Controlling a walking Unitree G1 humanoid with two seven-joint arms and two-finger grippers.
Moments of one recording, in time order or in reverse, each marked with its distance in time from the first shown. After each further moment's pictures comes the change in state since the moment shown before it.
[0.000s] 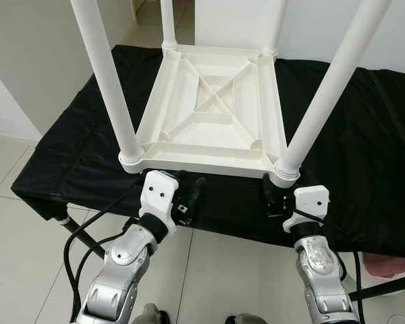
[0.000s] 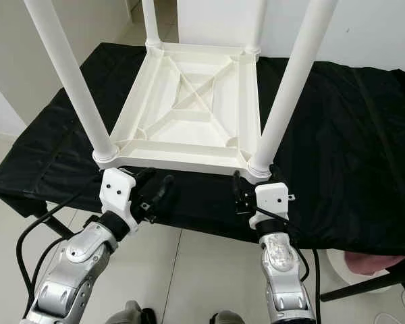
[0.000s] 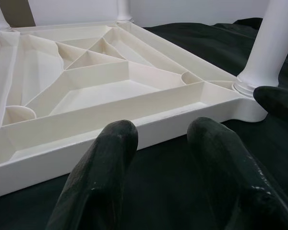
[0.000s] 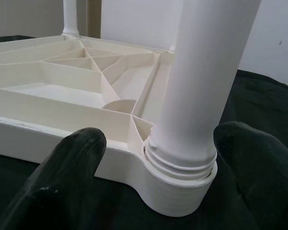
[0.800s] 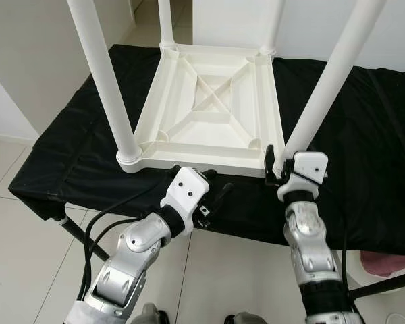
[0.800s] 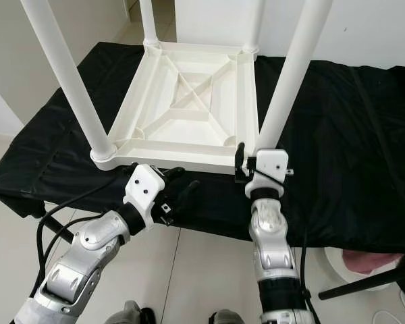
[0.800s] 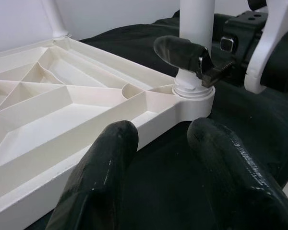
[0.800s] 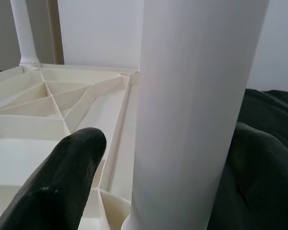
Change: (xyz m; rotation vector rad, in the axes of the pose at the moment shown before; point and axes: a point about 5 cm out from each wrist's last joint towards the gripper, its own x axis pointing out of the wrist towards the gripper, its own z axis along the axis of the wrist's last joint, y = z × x) left arm 0.019 -0.021 0.013 0.128 0.002 -0.252; right arm 0.060 -0.001 0.023 0.066 -0.029 -0.147
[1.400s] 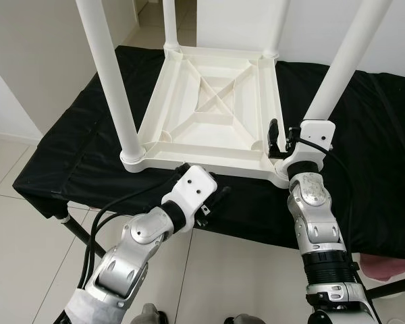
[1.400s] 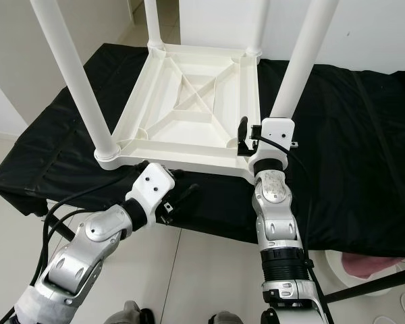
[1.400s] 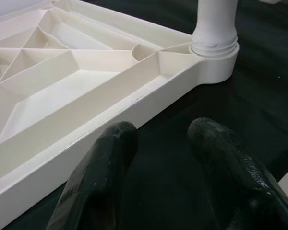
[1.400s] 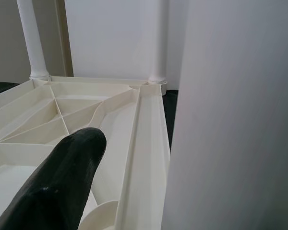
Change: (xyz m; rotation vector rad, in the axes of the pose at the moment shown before) left arm 0.010 0.008 -0.009 0.049 0.178 0.002; right arm 0.028 0.001 0.020 0.036 0.018 0.035
